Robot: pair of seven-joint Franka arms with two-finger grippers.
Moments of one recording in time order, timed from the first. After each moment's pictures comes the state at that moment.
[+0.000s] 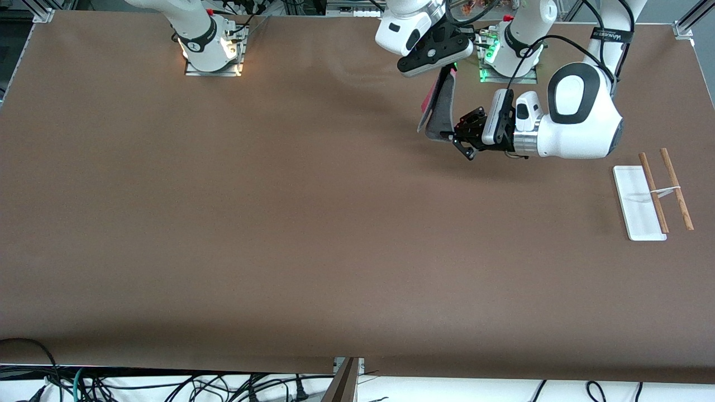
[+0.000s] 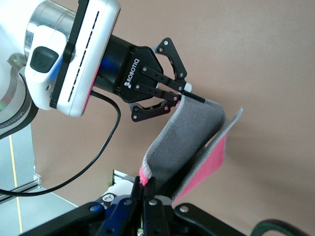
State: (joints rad) left arm 0.13 0.10 -0.34 -2.19 -0.97 1.85 2.09; right arm 0.90 0.59 0.17 -0.98 0.24 1.95 0.90
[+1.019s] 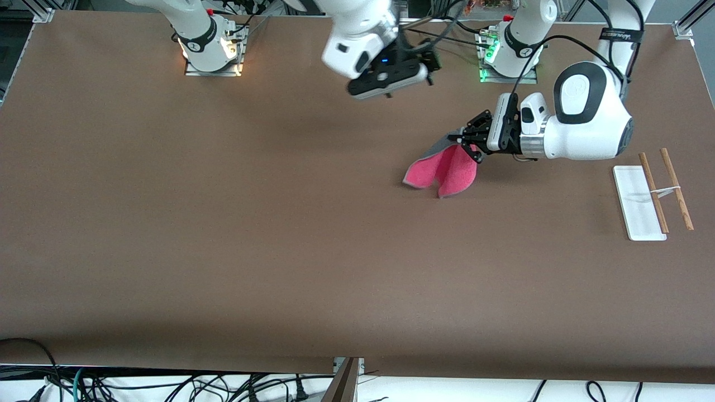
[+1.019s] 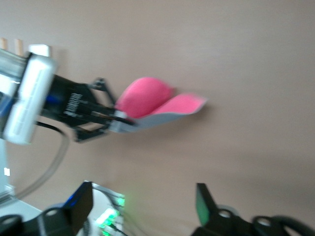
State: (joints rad) left arm 0.14 0.10 -0.33 -2.13 -0.79 1.85 1.90; right arm 0.70 0.40 0.16 -1.15 0.24 1.79 0.72
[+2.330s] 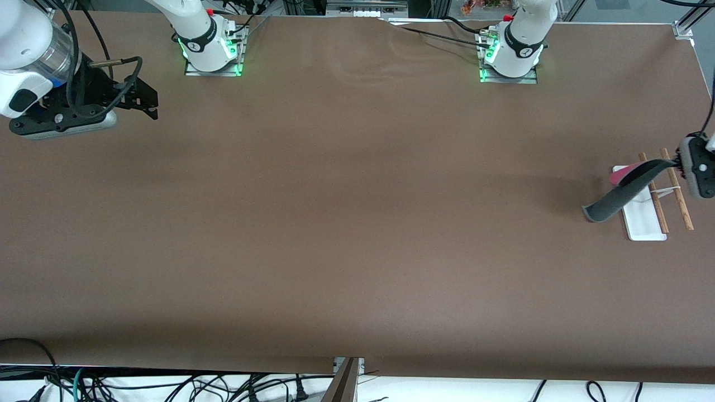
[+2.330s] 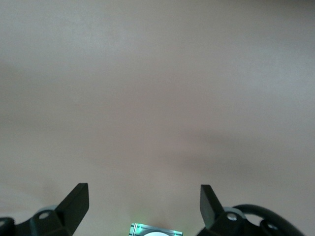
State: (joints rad) left arm 0.55 0.33 -0.20 -1.61 0.26 1.63 1.57; right arm 0.24 0.06 -0.02 -1.46 -0.01 1.43 0.01
